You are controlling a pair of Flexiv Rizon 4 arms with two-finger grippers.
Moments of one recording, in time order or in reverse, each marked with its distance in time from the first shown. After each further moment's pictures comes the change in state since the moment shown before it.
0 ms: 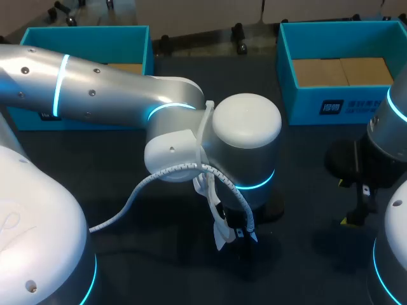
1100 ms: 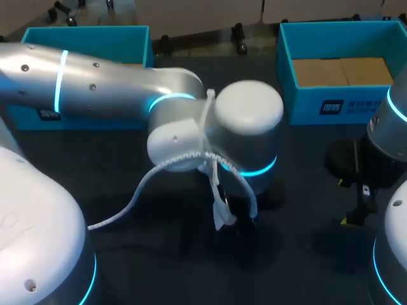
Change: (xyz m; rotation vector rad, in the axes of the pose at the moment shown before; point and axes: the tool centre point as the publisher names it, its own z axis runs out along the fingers) left arm -0.025 -0.010 -0.017 0.002 -0.003 -0.007; right arm 0.000 0.000 0.000 0.000 0.000 0.000
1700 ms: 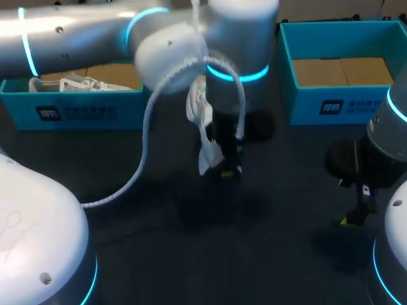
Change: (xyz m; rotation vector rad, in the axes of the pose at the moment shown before) left arm -0.085 0.017 -0.105 -0.085 0.072 0.041; right arm 0.000 0.000 0.000 0.000 0.000 0.000
